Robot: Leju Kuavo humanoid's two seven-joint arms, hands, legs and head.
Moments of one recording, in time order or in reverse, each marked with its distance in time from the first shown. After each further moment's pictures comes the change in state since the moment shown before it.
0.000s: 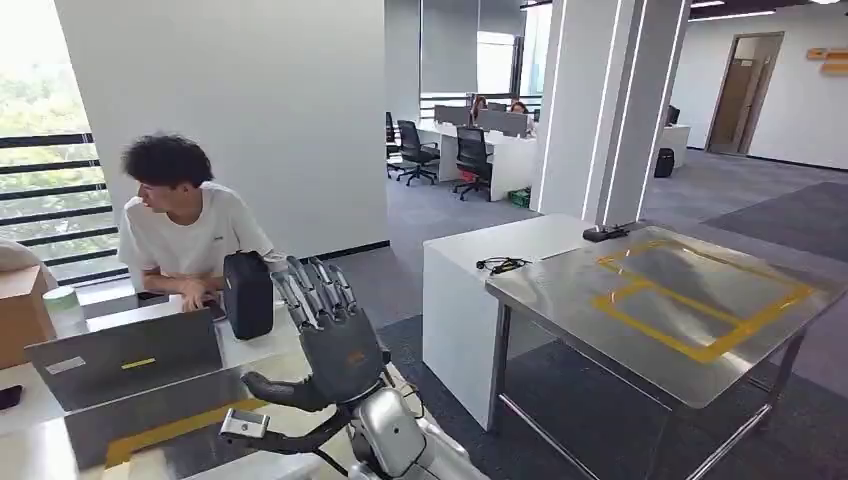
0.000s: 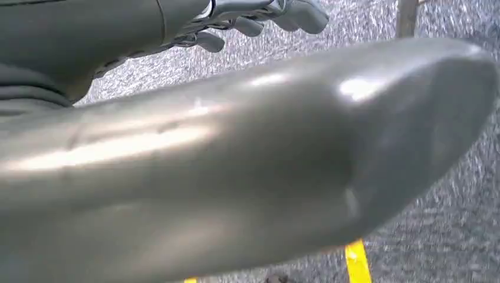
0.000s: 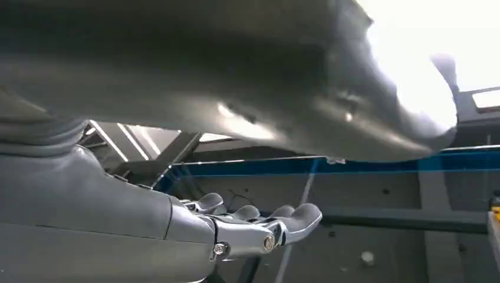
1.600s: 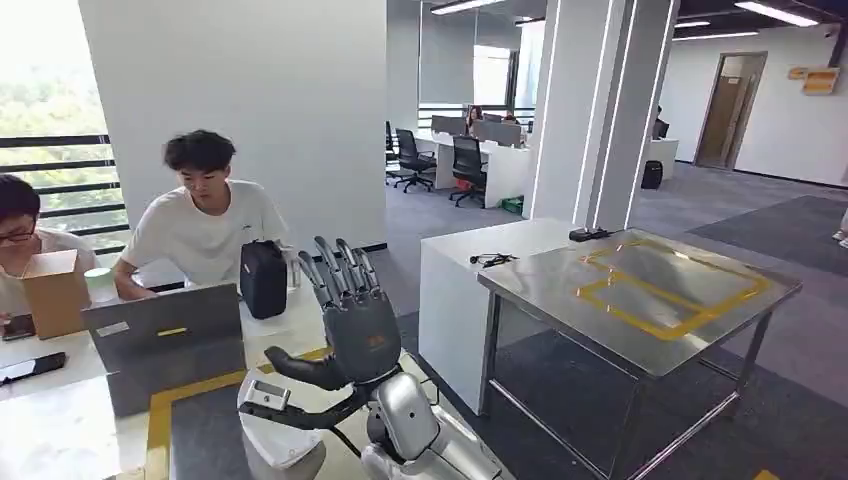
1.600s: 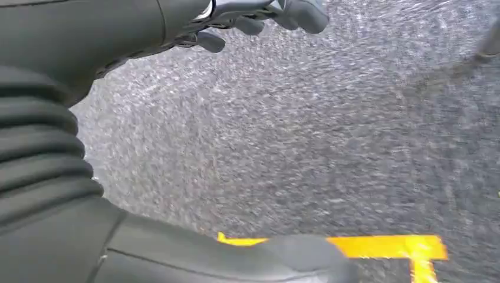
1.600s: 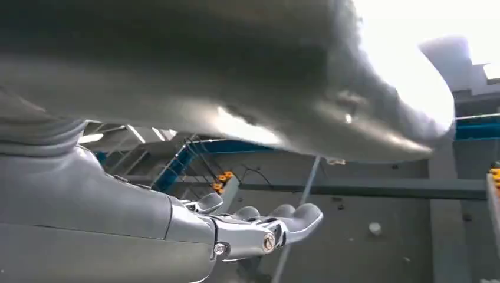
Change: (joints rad) left arm -0.005 0.005 0.021 -0.001 0.005 0.000 -0.013; right arm -0.019 -0.039 -0.056 -0.027 0.006 0.005 0.012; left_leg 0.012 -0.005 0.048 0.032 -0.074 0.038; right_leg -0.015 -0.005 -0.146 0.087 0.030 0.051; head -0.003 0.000
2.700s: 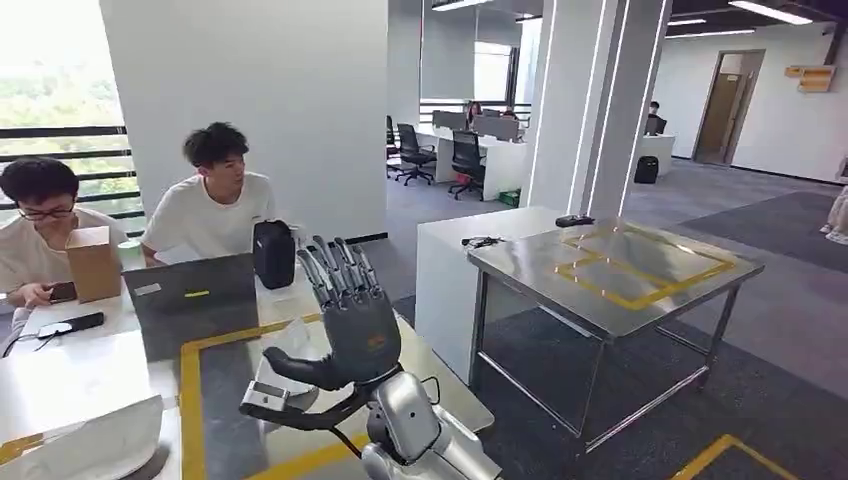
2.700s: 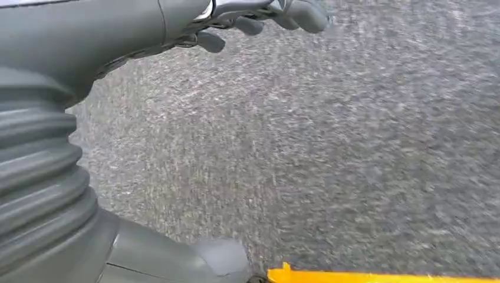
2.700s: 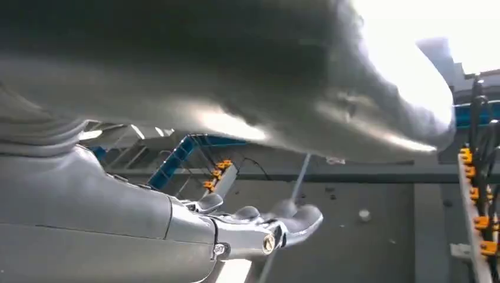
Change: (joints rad) left arm 0.002 0.008 0.001 0.000 -0.008 0.001 0.001; right arm 0.014 0.003 -0.005 -0.021 -0.003 0.016 -0.014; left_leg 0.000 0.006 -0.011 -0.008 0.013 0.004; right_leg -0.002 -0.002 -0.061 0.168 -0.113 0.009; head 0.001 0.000
